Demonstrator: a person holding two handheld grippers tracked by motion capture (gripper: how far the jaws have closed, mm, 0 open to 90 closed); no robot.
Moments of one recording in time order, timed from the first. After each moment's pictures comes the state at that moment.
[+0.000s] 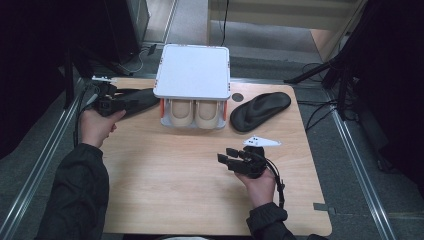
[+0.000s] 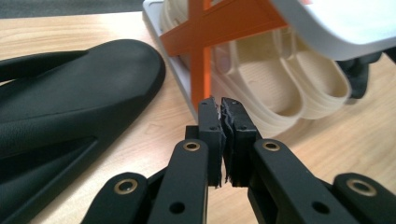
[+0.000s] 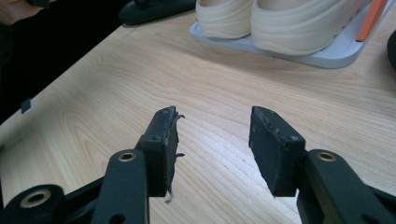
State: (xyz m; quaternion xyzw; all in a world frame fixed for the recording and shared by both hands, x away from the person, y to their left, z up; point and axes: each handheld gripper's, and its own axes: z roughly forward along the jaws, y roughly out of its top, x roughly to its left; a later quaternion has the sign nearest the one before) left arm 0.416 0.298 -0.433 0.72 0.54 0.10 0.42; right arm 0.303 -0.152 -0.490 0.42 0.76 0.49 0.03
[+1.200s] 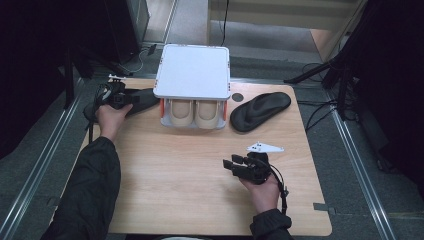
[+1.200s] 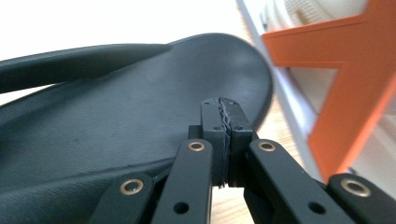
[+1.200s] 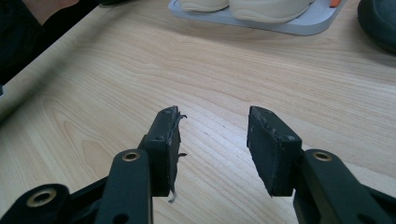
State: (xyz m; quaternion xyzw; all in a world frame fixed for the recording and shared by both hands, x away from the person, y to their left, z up) left arm 0.495 0.310 -0.500 0.68 0.62 0.14 0.36; right arm 0.291 -0.164 -0.500 0.44 0.77 0.46 0.05
